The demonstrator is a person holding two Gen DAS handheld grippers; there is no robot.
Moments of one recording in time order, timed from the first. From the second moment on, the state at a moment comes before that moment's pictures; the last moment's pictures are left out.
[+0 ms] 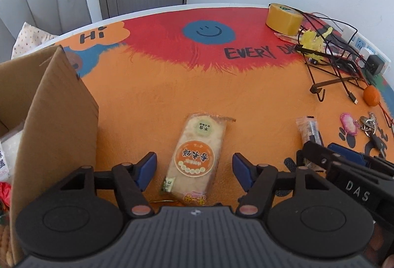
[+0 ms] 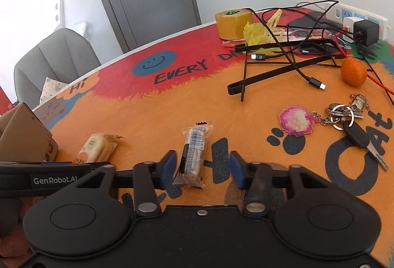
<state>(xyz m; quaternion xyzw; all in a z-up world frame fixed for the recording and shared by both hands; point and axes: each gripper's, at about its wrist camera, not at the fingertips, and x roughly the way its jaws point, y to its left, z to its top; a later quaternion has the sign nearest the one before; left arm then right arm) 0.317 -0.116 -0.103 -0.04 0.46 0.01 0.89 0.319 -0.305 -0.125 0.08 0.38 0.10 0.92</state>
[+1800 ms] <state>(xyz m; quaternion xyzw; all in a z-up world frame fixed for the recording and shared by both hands) 0.209 -0.033 -0.005 -0.12 0.33 0.02 0.93 0.249 -0.238 -0.045 0.10 0.29 0.16 0.94</state>
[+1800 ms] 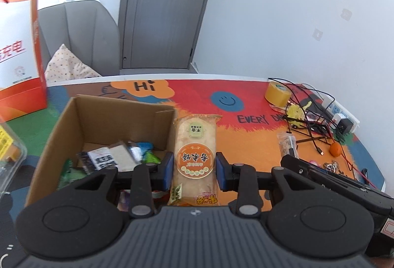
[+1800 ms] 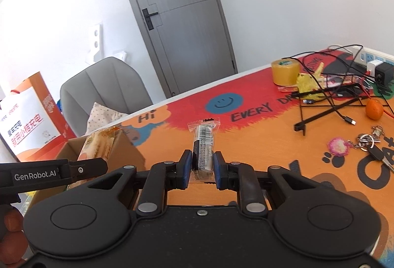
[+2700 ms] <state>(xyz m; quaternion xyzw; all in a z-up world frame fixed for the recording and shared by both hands) 0.153 0.064 -0.004 -0.18 0.32 0.07 0.93 0.212 -0.139 -0.022 0.05 0.27 0.23 0.93</state>
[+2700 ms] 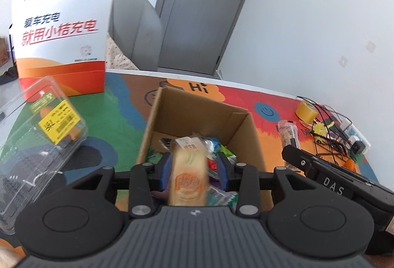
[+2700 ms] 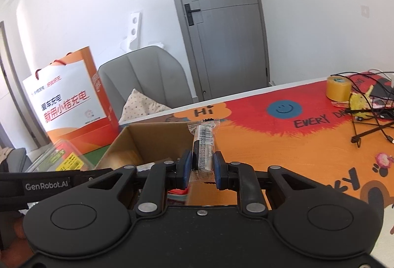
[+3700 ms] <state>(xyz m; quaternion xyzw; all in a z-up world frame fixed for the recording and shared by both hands) 0.144 0.125 0.000 -0.23 0.31 0.11 0.92 0.229 -0.102 -0.007 0.03 0.28 0.25 0.93</state>
